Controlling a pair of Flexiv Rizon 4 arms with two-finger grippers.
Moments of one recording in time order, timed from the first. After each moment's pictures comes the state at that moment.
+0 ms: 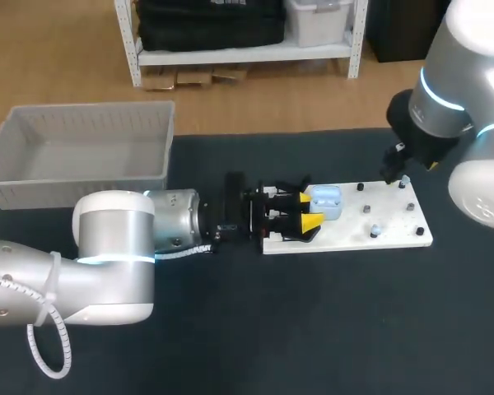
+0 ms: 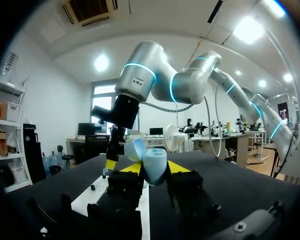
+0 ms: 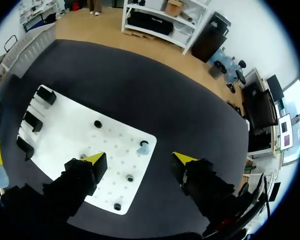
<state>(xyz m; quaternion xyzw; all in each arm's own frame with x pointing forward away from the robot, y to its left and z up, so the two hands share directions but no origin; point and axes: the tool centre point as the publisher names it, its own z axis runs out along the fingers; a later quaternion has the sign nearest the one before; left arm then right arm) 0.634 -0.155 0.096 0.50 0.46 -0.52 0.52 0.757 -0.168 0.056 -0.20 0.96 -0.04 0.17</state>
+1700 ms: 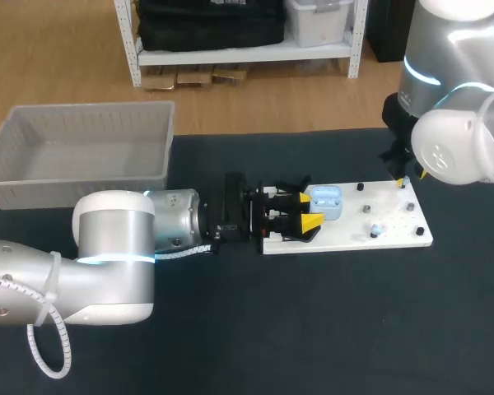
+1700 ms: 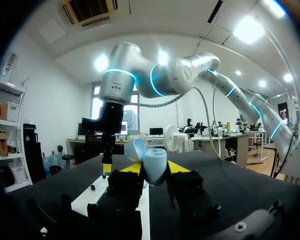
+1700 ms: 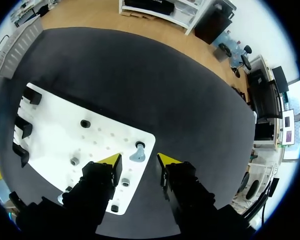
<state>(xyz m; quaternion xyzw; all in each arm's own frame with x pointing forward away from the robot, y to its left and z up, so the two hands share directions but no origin) 0.634 -0.155 0.096 0.50 0.46 -0.52 0.52 0.766 -0.173 0.037 -0.19 0.98 -0.04 0.08</state>
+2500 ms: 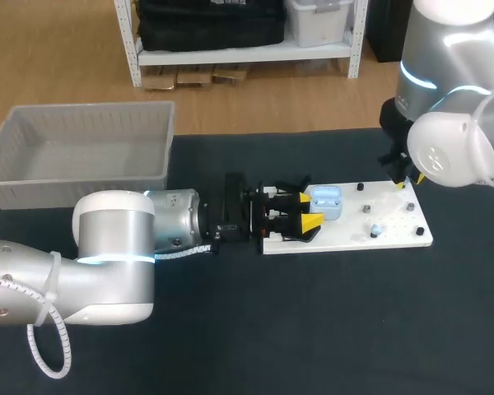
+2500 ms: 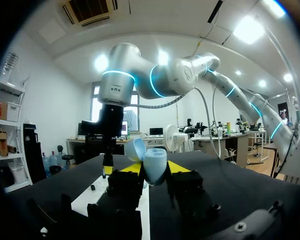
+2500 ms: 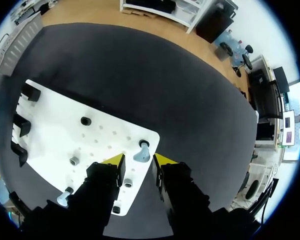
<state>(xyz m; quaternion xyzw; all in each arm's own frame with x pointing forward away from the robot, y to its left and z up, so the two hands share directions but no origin) 0.634 -0.155 0.096 0.50 0.46 -0.52 0.52 0.762 -0.170 0.029 -0.19 0.98 -0.04 0.07</state>
